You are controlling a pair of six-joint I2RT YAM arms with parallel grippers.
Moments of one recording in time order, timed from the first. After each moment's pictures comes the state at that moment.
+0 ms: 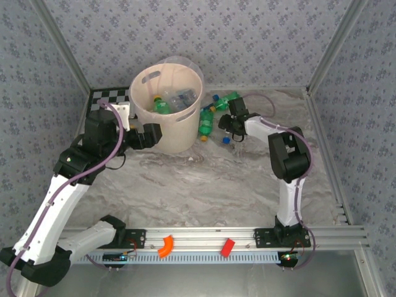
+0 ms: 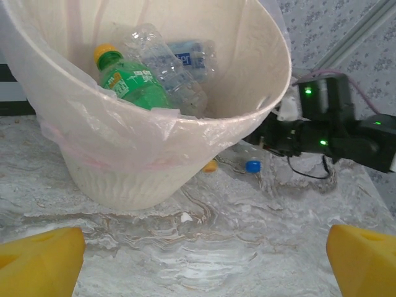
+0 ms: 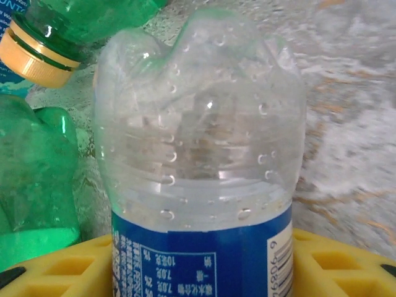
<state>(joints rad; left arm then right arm) -0.49 0.96 1.31 -0.84 0.01 -0.44 0.35 2.00 1.39 -0.29 0.03 0.60</state>
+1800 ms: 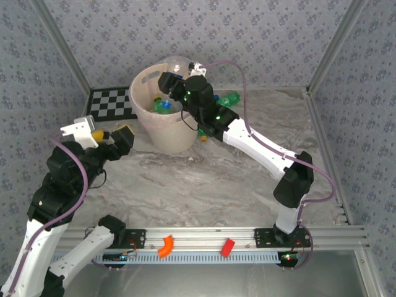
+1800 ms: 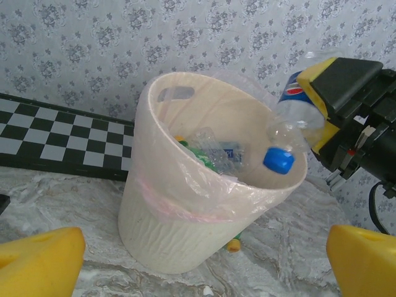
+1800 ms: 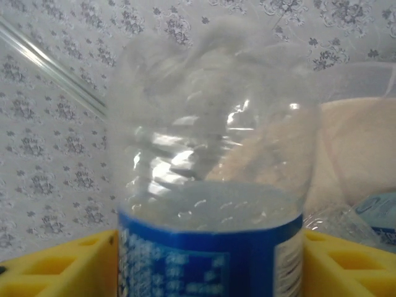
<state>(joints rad) -0.49 0.65 1.18 -0.74 -0.25 -0.51 0.84 1.81 1.83 -0.09 0.32 0.76</state>
